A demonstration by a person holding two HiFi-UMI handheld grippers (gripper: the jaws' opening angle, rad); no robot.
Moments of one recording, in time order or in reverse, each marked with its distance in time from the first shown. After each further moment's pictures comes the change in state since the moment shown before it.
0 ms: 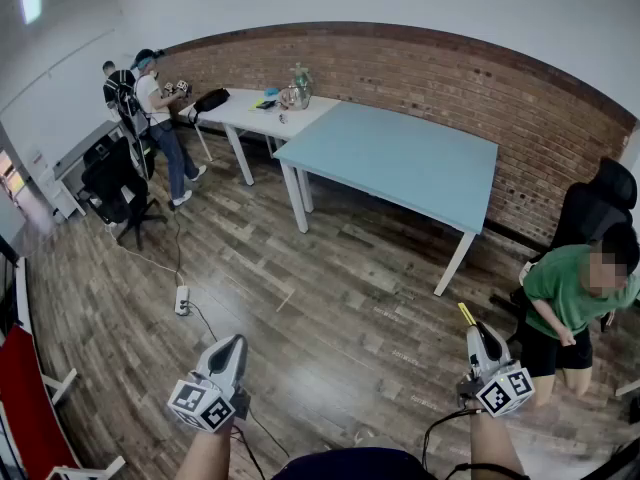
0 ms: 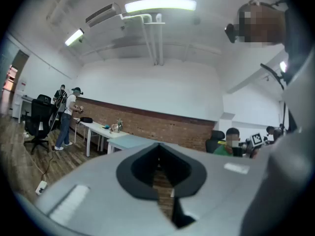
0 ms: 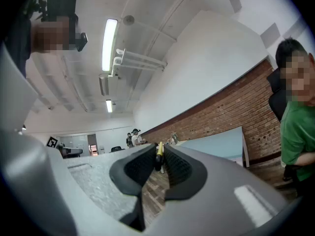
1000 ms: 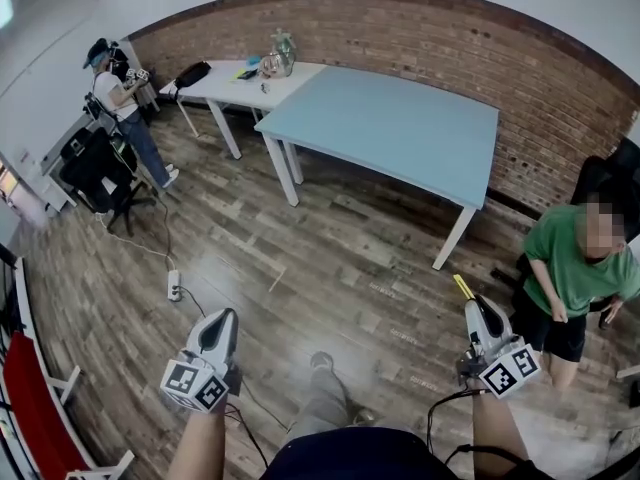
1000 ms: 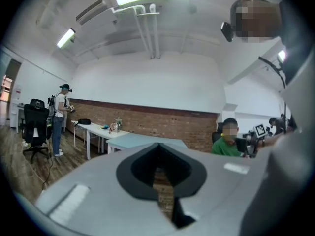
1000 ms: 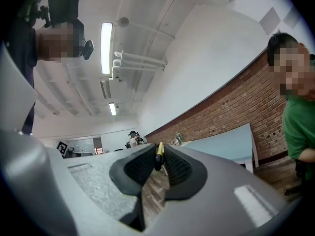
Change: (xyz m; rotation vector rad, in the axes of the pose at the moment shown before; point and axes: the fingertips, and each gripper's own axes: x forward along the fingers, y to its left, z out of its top) left arm 0.084 0.016 -0.004 0.050 0.040 0.020; right arm 0.050 -0.035 0.003 0.030 -0.011 0.064
